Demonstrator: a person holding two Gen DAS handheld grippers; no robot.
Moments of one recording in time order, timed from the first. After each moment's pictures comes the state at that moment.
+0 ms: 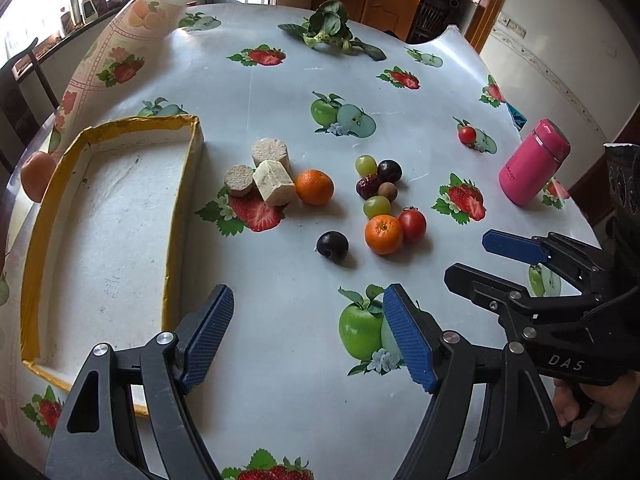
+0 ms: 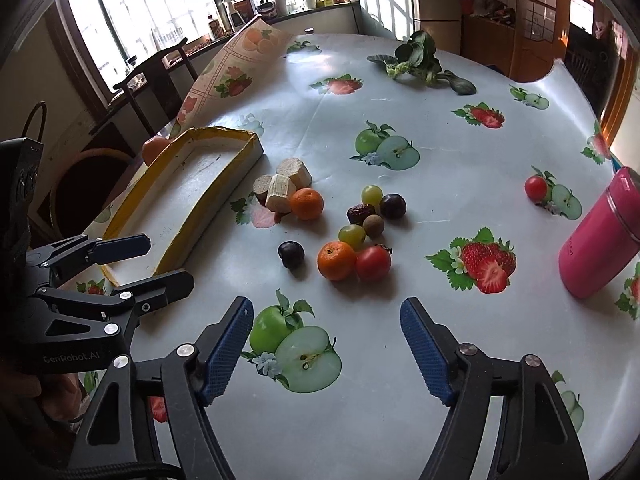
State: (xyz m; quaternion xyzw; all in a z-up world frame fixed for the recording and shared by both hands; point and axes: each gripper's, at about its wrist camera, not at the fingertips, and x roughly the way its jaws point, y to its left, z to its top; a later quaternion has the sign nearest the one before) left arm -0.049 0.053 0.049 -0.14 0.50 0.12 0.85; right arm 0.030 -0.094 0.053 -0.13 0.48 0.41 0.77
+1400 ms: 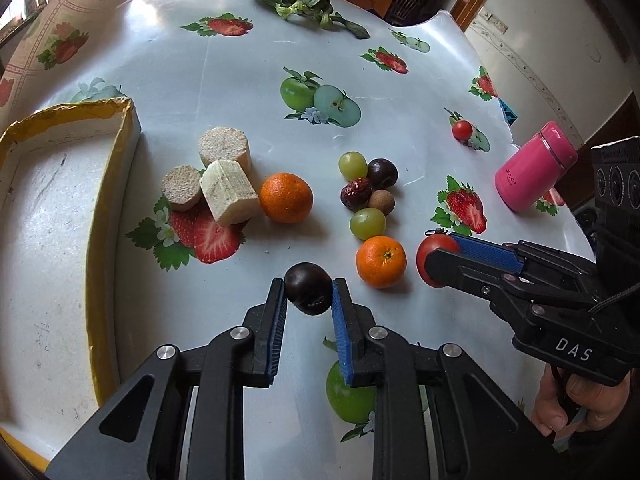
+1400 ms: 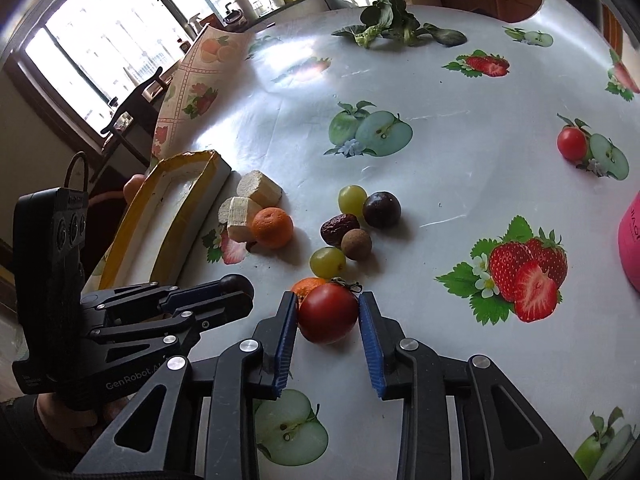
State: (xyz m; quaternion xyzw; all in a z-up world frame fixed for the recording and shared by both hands) left arm -0.008 0.076 0.013 -0.18 0.51 0.05 0.84; right arm 0.076 -0.078 0.018 -0.05 0.51 0.41 0.75
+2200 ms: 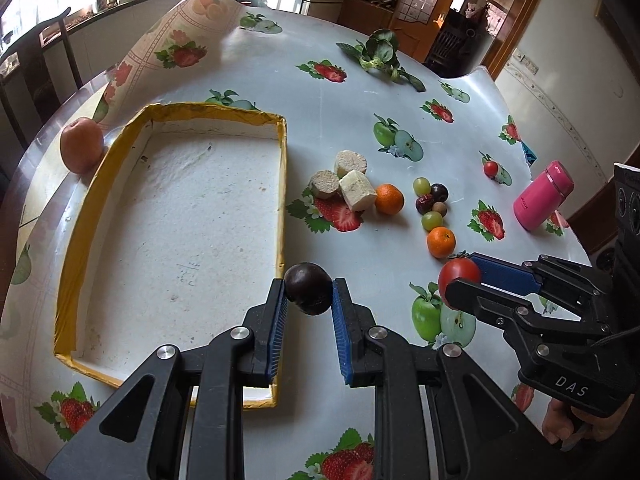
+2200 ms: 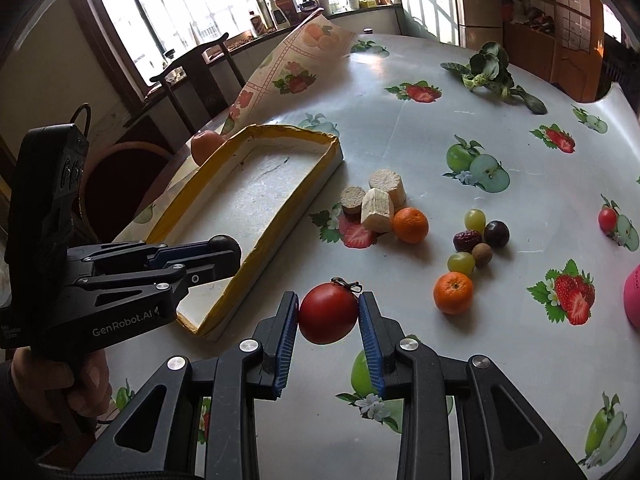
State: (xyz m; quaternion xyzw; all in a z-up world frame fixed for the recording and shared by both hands) left arm -0.116 0.135 0.062 -0.19 0.46 0.14 0.85; right arm -0.032 -0.014 0.070 -0.13 0.45 0.47 0.74
